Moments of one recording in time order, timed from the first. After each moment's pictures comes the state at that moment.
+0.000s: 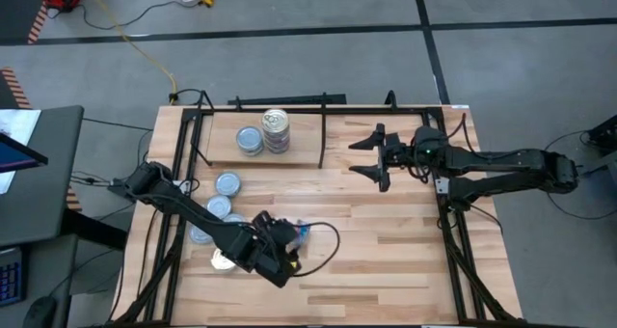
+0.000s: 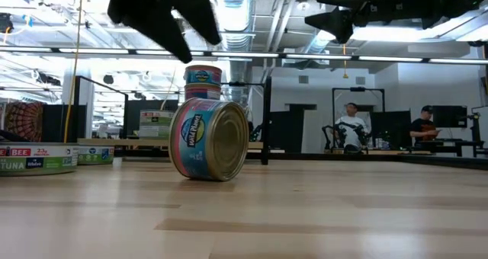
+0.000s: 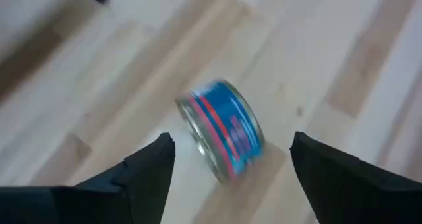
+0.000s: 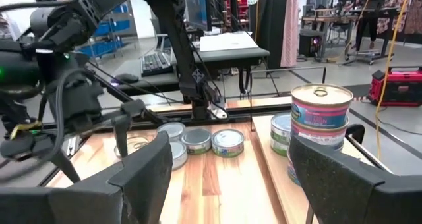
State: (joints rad) left arm -0.55 1.82 1.48 -0.82 -0.64 -1.02; right arm -0.24 0.96 0.56 0.39 -0.20 0.06
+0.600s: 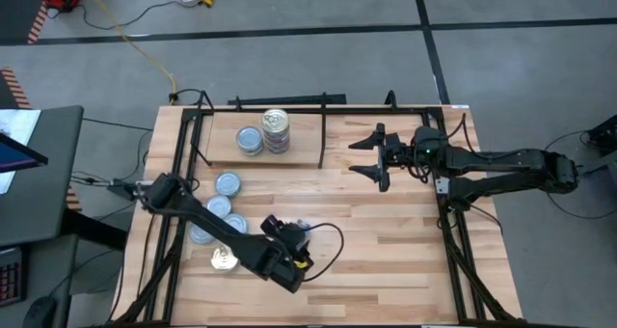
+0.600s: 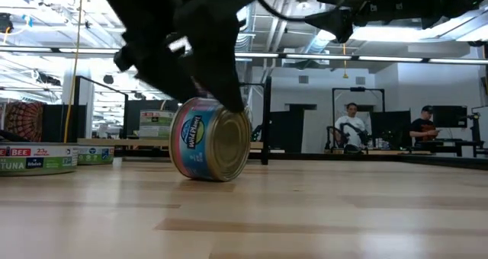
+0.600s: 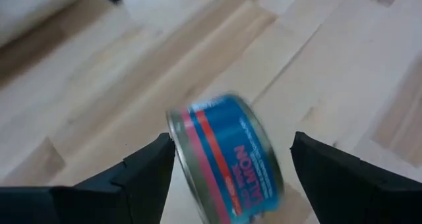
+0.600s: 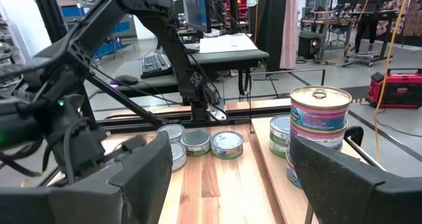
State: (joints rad) left arm -0.54 2.00 1.48 -0.71 -0.80 -1.13; right arm -0.24 0.96 0.56 0.39 -0.20 0.05
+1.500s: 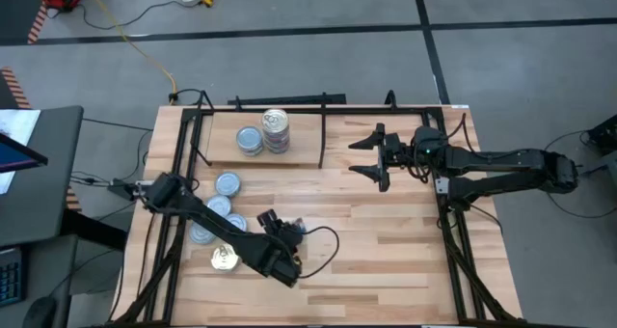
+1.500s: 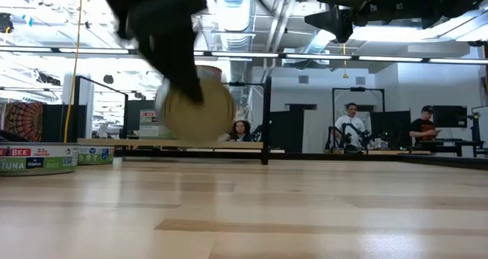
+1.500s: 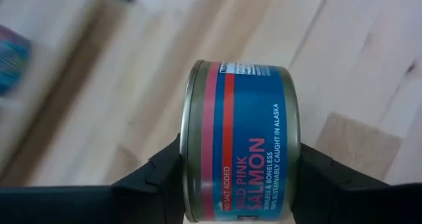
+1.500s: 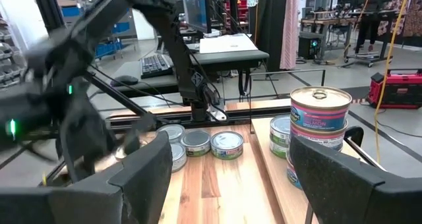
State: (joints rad) left arm -0.52 1.98 1.48 -0.90 -0.74 -0.88; right arm -0.24 0.96 0.56 0.39 -0.20 0.05
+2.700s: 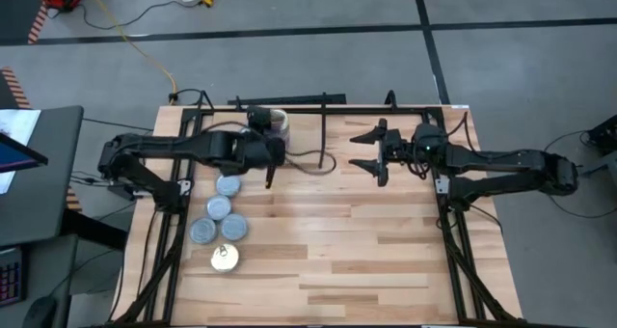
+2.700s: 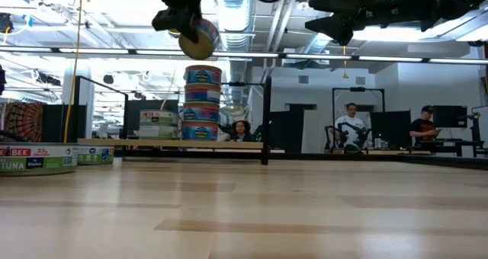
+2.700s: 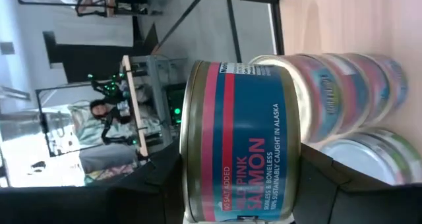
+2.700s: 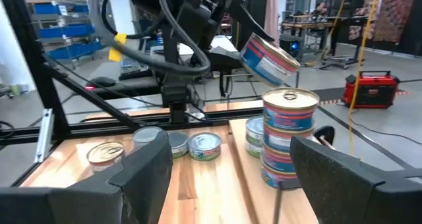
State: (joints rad) left arm 0.02 1.48 1.48 -0.92 -1.02 0.63; right arm -0.28 0.96 0.56 0.39 -0.18 0.03
